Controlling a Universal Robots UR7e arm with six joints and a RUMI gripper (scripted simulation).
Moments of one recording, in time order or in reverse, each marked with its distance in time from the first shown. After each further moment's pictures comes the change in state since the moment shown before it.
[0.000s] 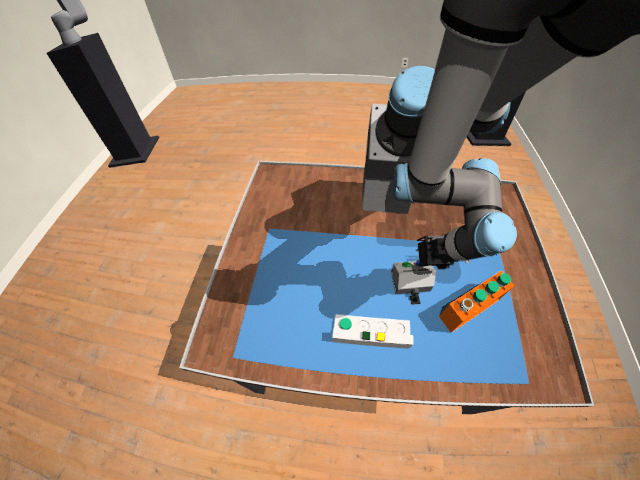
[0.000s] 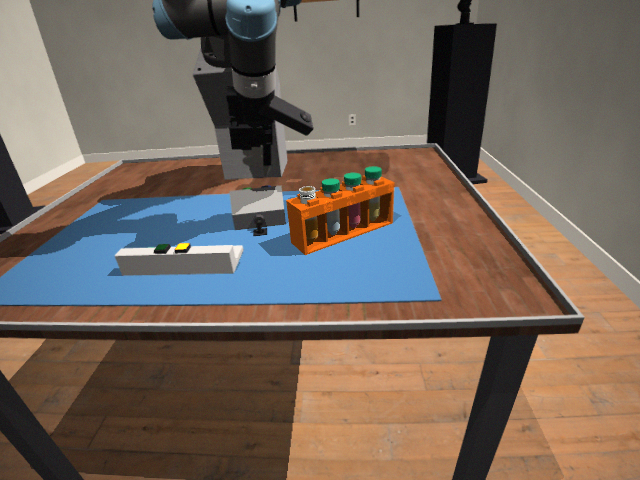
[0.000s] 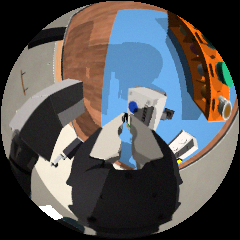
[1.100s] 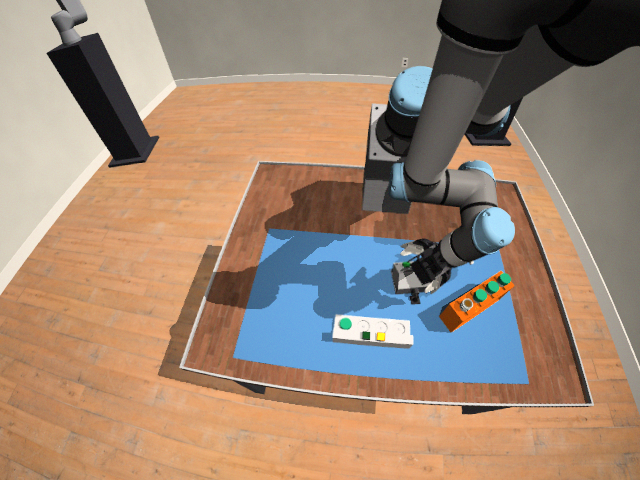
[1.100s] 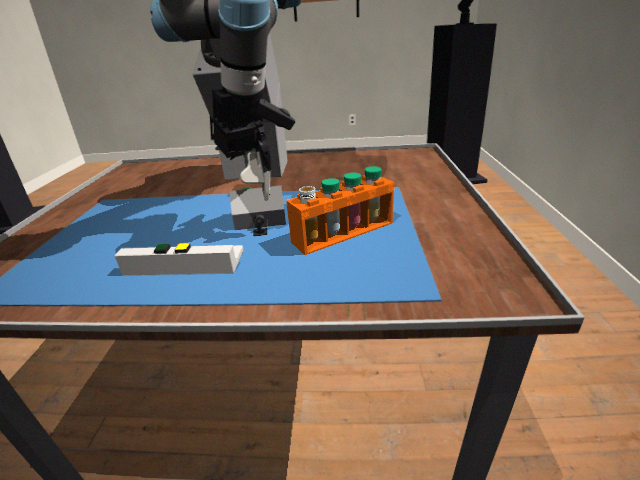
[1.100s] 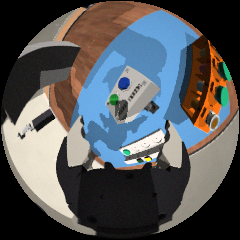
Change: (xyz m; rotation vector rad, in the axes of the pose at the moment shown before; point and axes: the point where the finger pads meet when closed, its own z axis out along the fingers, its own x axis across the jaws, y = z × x) arm 0.037 0.038 -0.011 -0.114 0.129 -0.481
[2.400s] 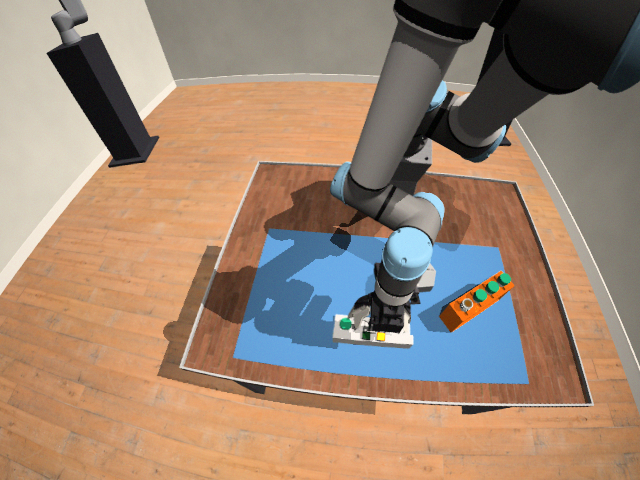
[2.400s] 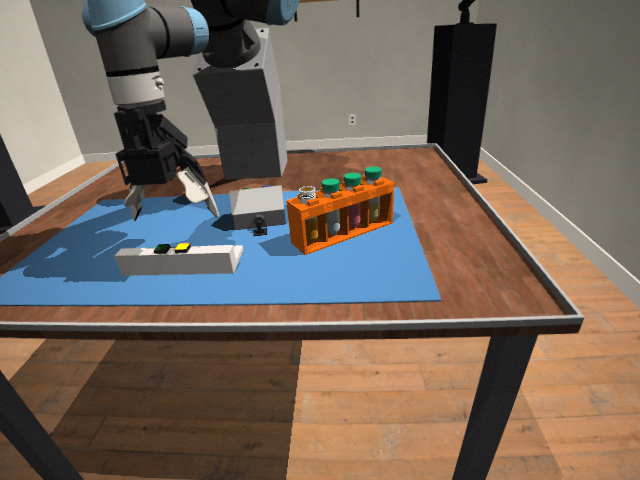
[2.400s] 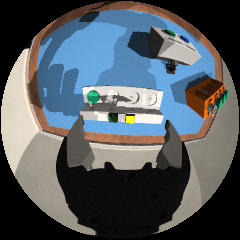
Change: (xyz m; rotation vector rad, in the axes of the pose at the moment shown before) arm 0.056 0.181 -0.006 -0.161 0.331 -0.876
